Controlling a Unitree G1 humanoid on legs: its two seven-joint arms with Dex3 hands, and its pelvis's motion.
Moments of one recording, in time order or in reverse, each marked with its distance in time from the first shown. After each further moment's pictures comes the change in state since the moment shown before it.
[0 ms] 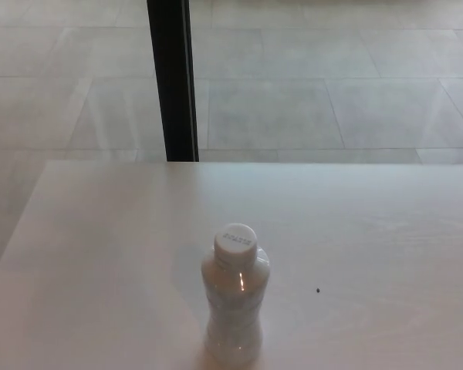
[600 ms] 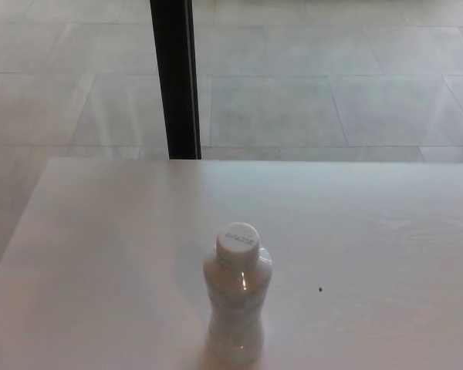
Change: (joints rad) left_arm -0.280 0.176 0.303 -0.274 -0.219 0.041 -0.106; right_arm -0.298 -0.262 -0.293 -0.077 0.215 0.100 0.096
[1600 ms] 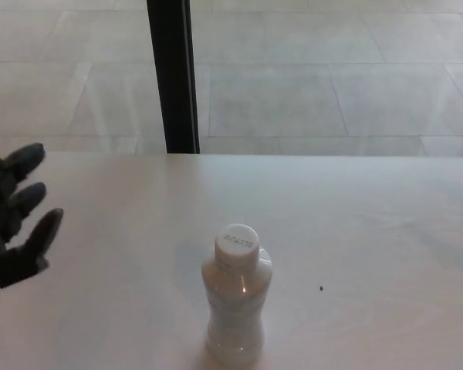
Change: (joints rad) left_arm 0.004 -0.144 -0.418 -0.739 -0.078 0.157 -0.137; right_arm -0.067 0.193 0.393 -0.952 0.052 0.148 0.075
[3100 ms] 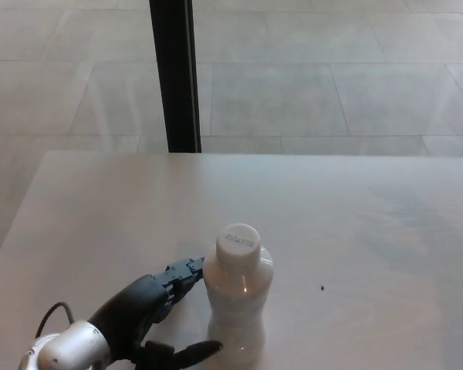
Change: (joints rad) left_arm -0.023 -0.032 -0.488 -0.020 0.266 0.112 -0.098; right_arm -0.068 0.188 0.154 -0.037 -0.047 0.109 -0.033
